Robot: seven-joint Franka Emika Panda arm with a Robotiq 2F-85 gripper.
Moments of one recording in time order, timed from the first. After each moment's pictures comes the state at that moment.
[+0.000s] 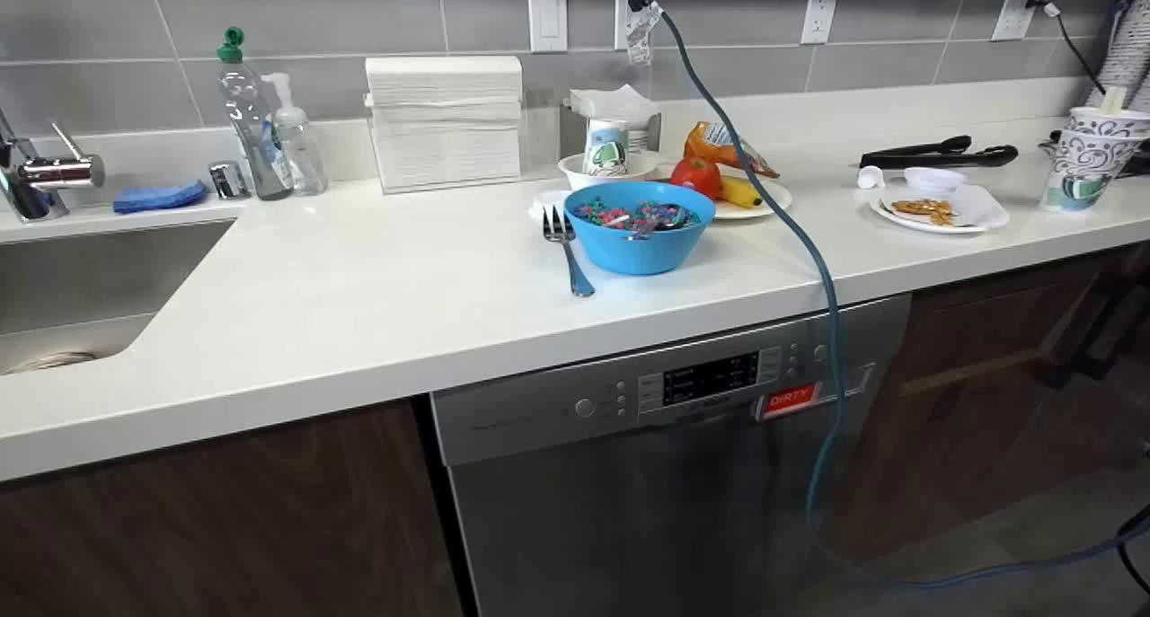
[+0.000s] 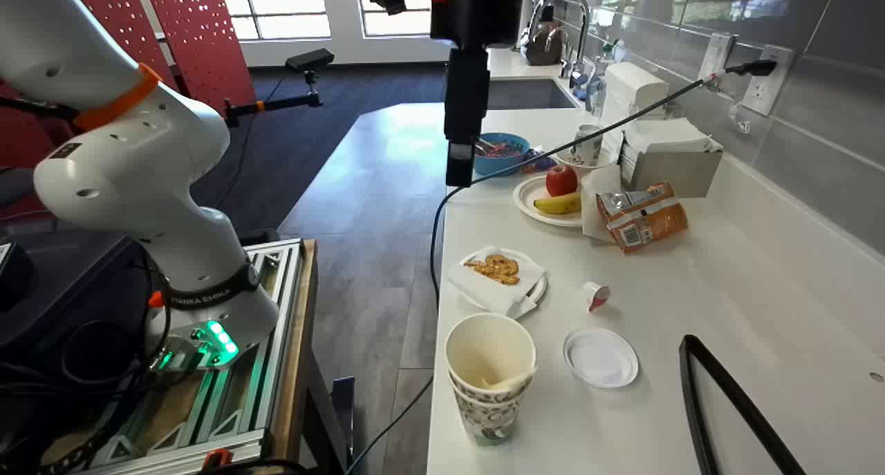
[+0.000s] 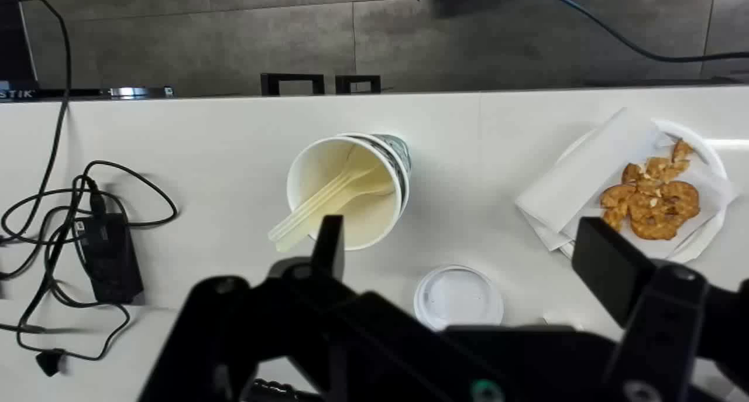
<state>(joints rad) -0.25 -0.36 -0.14 -2.20 -0.31 1.77 -0.01</state>
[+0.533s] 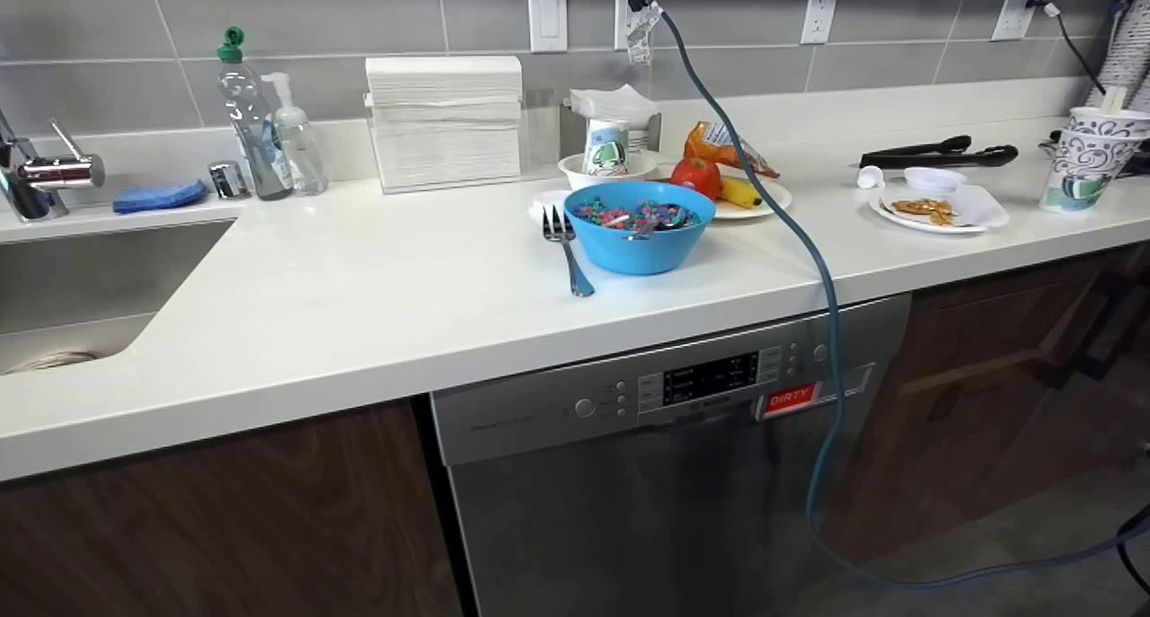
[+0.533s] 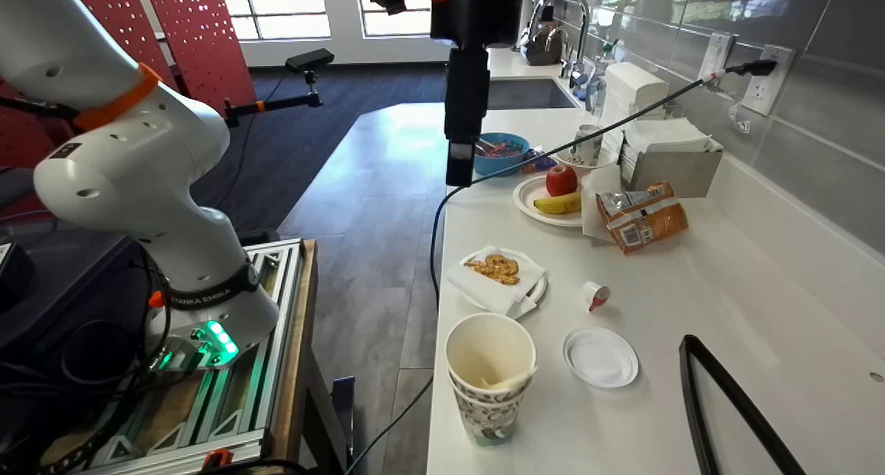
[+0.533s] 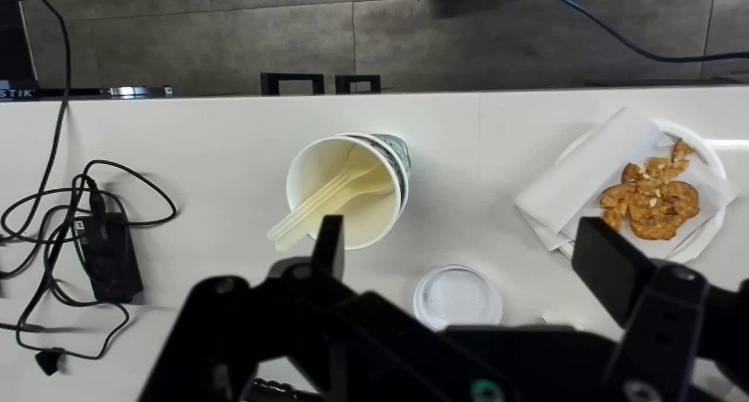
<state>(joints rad) -0.25 -0.36 -0.14 -2.20 -0.31 1.77 -0.01</state>
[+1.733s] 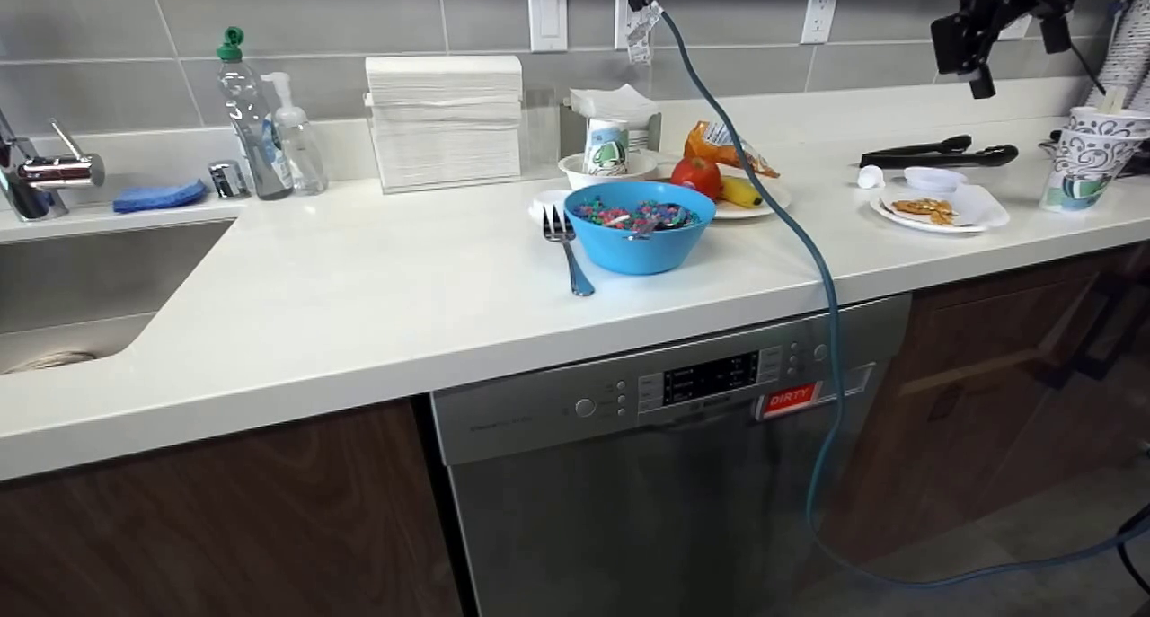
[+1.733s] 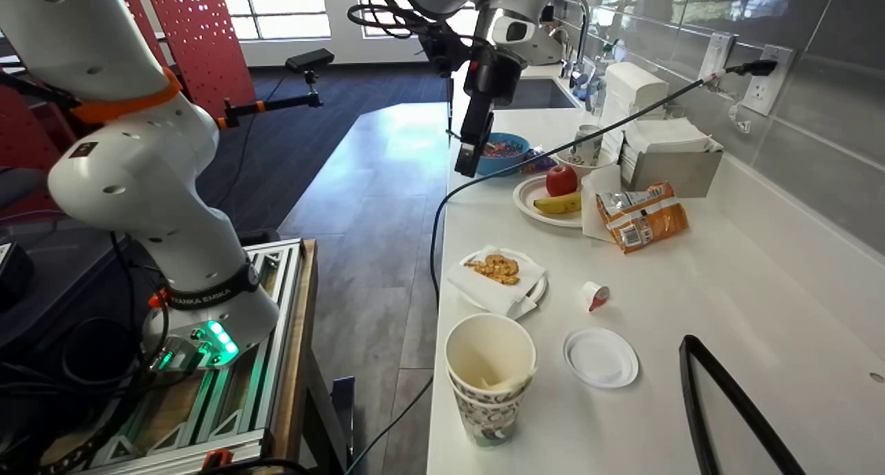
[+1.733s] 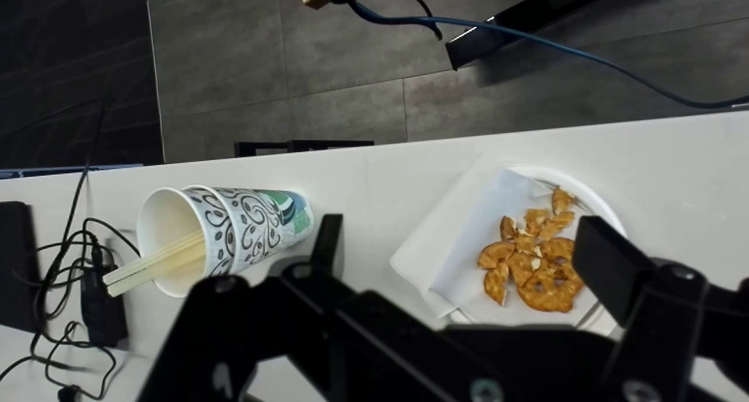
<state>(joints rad) -0.06 -0.07 0.11 -2.12 -0.37 1.61 0.55</state>
